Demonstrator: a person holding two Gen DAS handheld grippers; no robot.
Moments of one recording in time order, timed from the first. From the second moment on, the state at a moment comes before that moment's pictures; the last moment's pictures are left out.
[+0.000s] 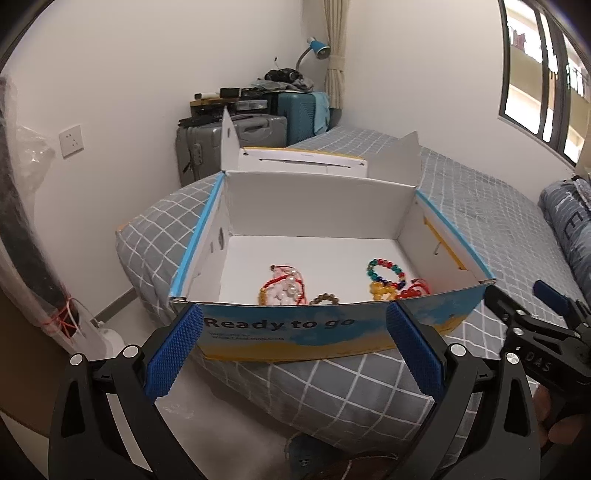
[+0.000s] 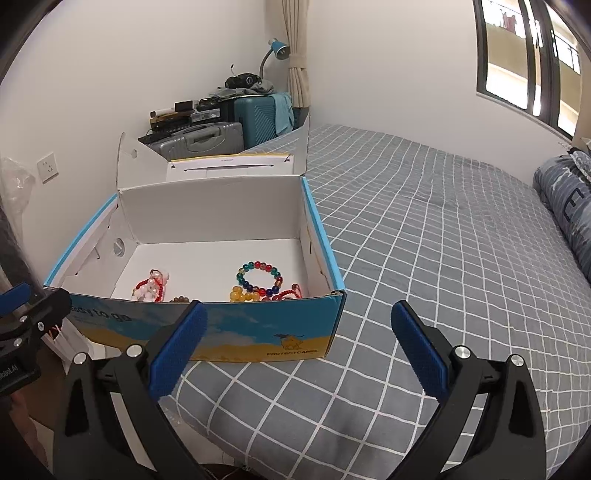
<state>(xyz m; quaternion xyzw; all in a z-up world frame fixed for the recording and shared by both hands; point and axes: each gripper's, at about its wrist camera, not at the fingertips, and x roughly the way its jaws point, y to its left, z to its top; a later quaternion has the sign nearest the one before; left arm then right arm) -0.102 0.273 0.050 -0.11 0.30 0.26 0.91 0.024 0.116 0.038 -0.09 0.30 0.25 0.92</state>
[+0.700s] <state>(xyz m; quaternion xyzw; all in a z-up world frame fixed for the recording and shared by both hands) -0.098 0.269 0.049 -0.11 0.30 0.26 0.91 0.027 0.119 0.038 -0.09 0.30 0.25 0.92</state>
